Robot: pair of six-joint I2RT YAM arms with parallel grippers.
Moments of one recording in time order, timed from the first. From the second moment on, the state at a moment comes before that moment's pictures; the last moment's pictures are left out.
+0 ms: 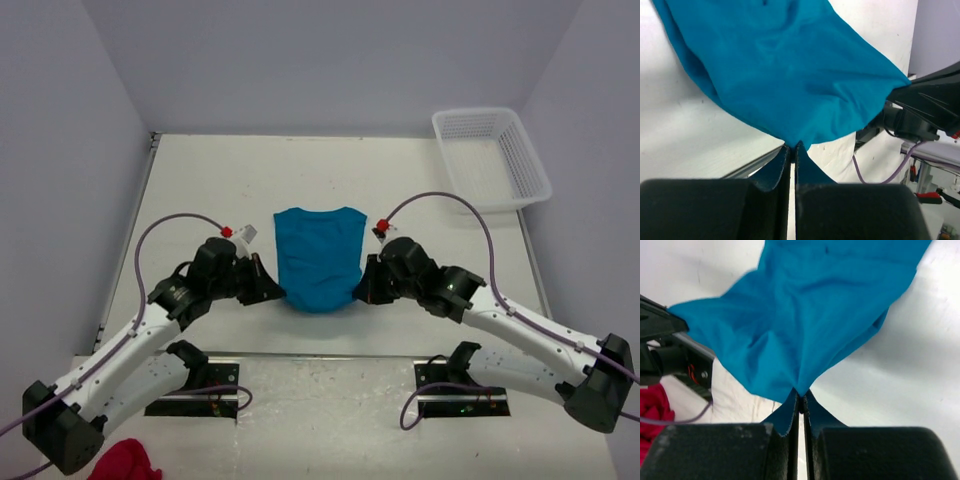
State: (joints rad) left arm -0.57 0.75 0.57 -0.52 0.33 -0.85; right arm 0.89 0.97 0.74 -0.54 -0.02 0.77
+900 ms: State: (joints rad) left arm -0.26 1.70 1.26 -0.32 0.30 -0.59; right arm 0.44 1.72 1.41 -0.58 -0.19 0.45
